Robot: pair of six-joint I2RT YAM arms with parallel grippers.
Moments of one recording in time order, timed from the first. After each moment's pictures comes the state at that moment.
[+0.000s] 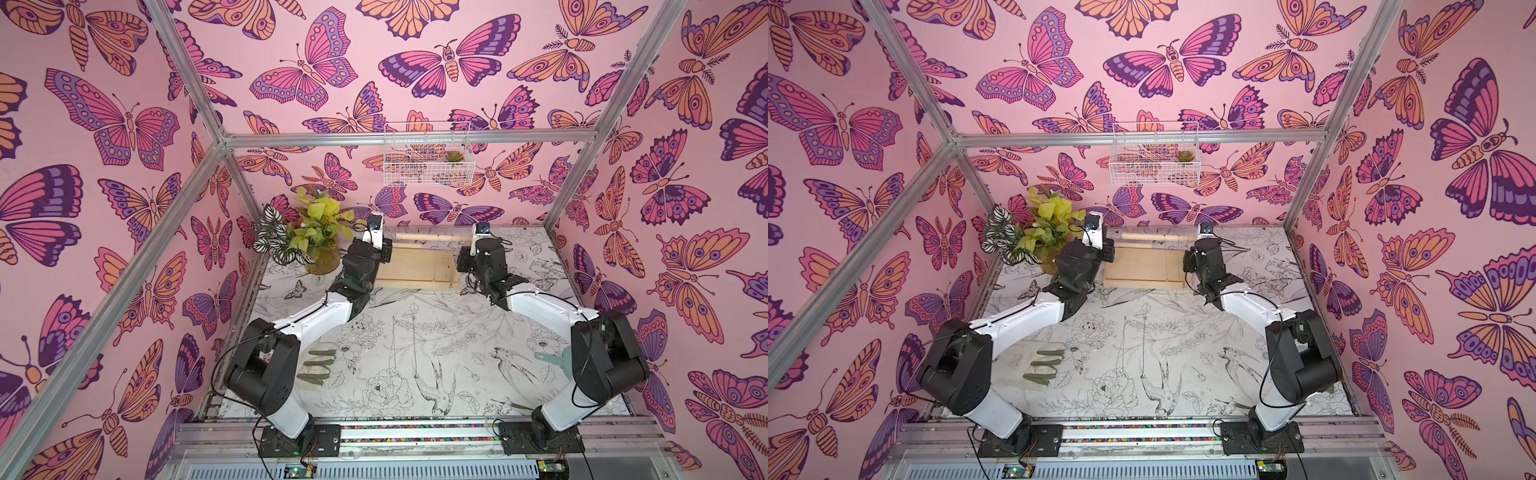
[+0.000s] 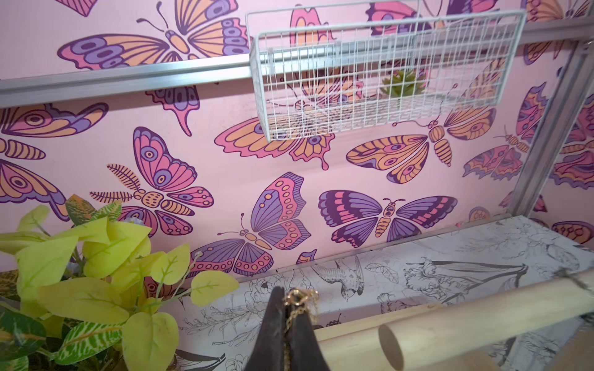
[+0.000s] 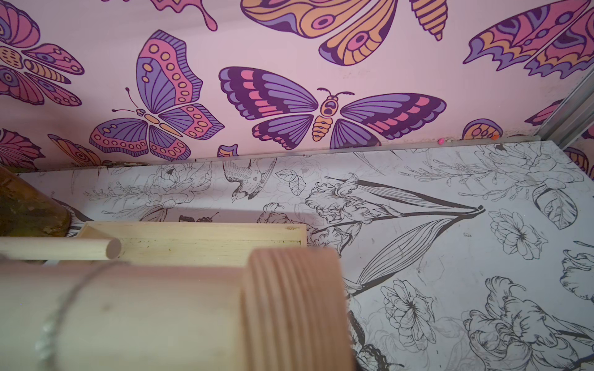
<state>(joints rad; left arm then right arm) -0.51 1.59 1.05 0.58 -0.28 0.09 0.39 1.64 1.06 0.17 0.24 0.27</state>
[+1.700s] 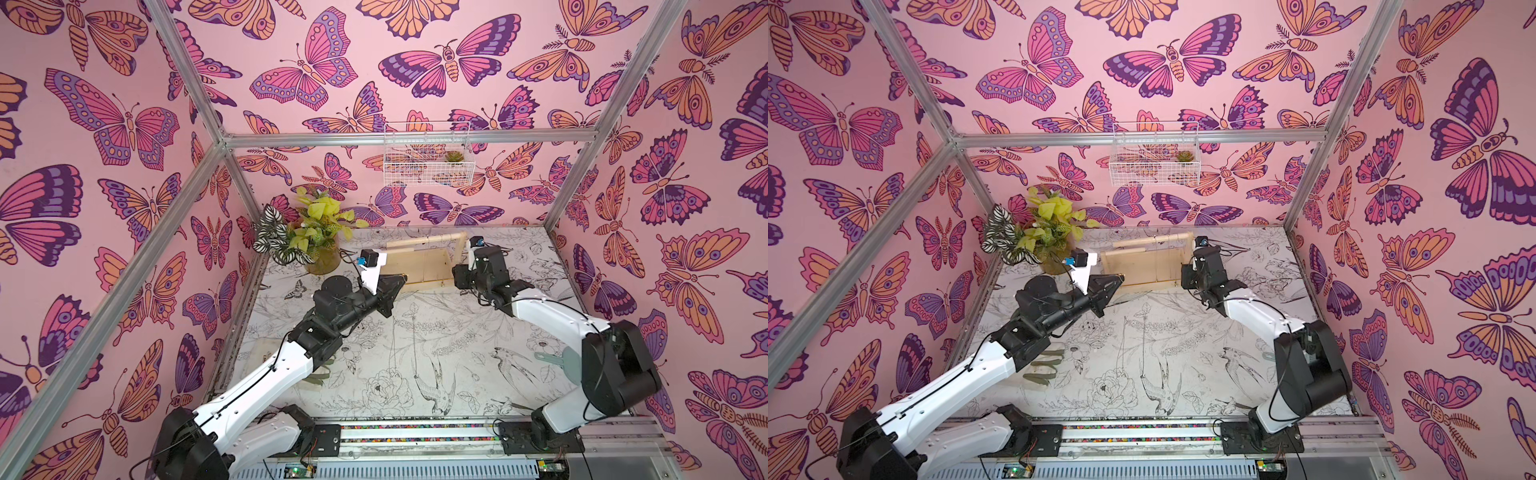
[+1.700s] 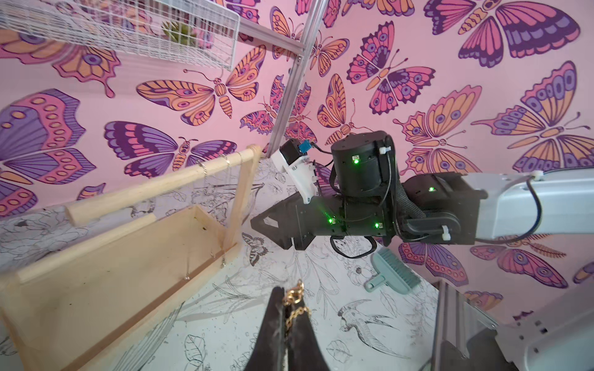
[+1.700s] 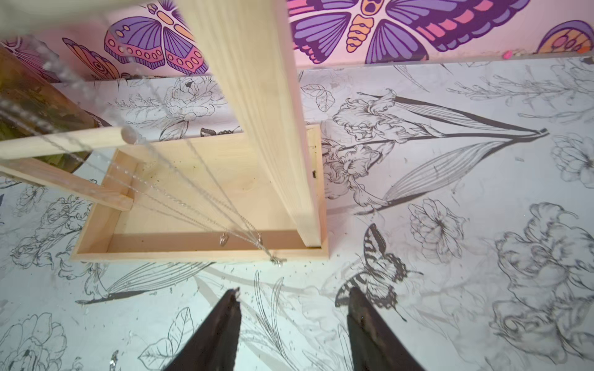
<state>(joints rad) -0.65 1.07 0.79 0.20 0.29 -0.30 0.40 1.51 0.97 -0.08 0.10 0.30</state>
